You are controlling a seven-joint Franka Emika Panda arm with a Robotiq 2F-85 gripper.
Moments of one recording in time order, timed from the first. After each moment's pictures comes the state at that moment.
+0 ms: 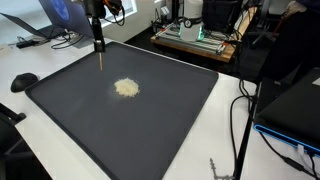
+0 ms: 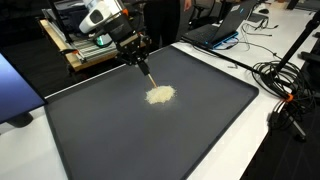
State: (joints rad) arm -0.14 0.18 -0.17 -2.20 0.84 2.60 -0.43
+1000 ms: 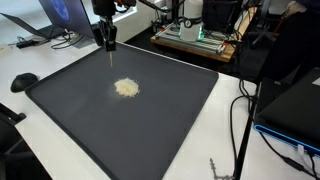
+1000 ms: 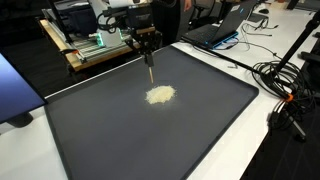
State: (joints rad) arm -0.07 0.11 -0.12 -2.25 0.07 2.58 0.05
